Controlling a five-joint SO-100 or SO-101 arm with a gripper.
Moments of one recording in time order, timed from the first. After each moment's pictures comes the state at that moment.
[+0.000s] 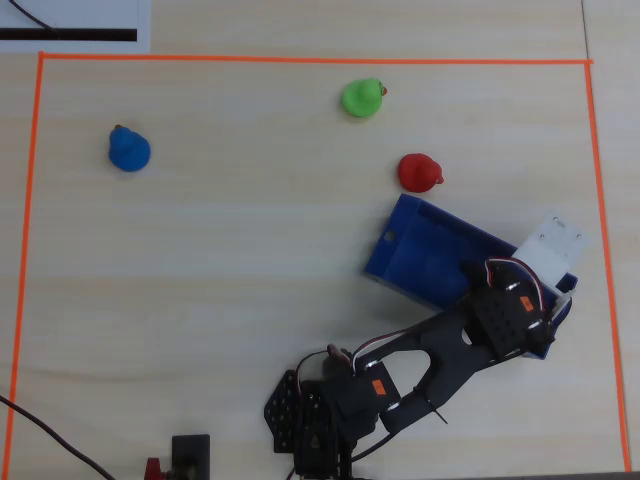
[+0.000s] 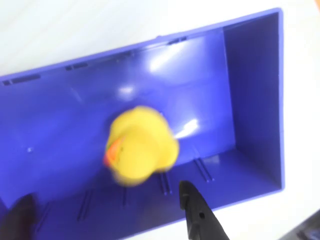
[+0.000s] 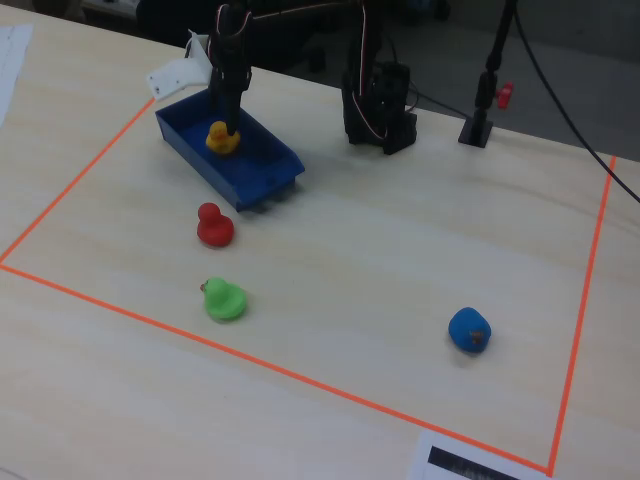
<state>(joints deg) 67.5 101.3 105.7 61.8 -111.8</state>
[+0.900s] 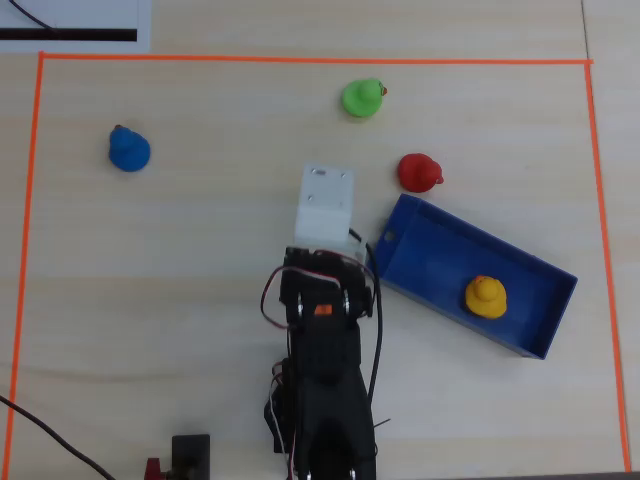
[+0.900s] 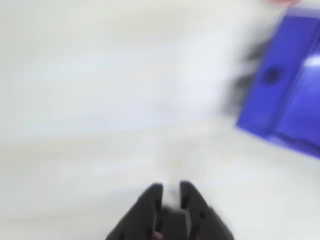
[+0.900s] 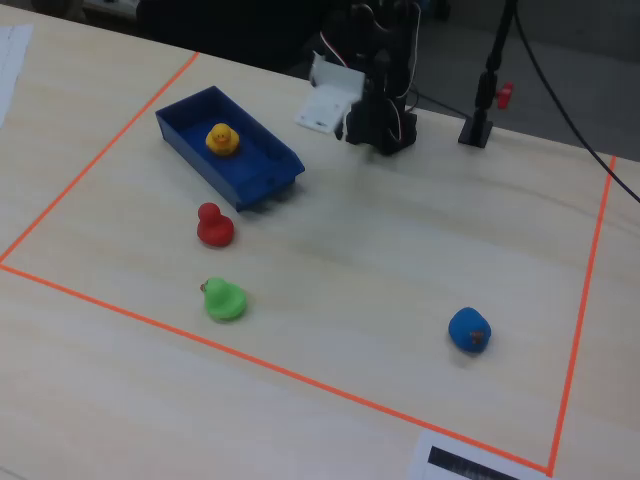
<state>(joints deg) 0.8 150.1 127.4 88.4 -78.3</state>
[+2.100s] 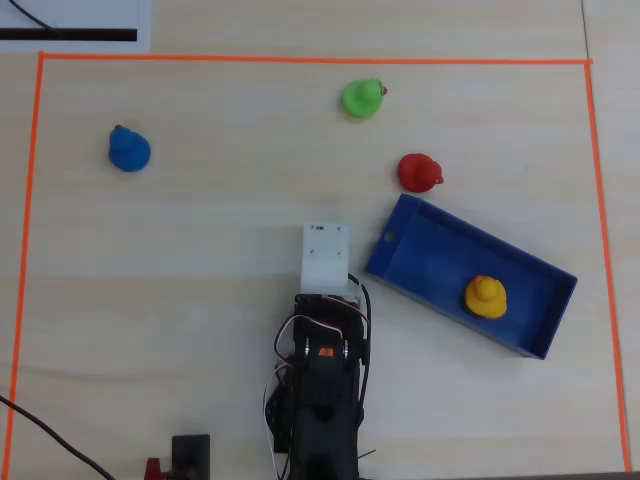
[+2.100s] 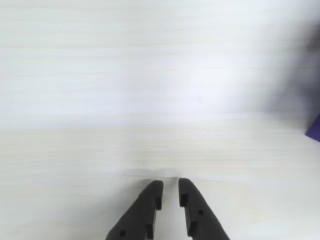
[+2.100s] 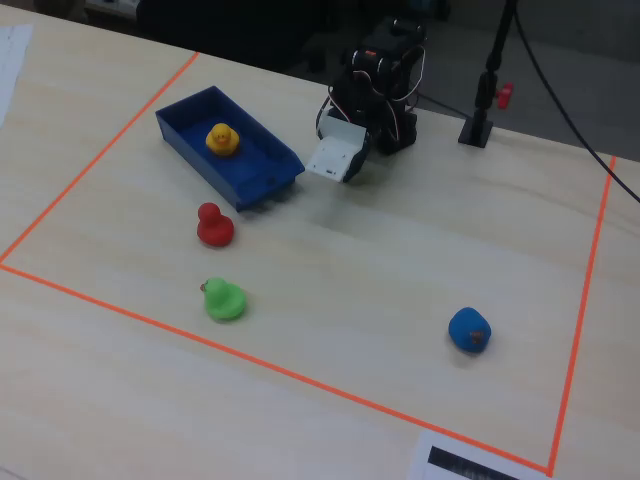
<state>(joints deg) 8.2 189.8 177.7 77.0 -89.7</state>
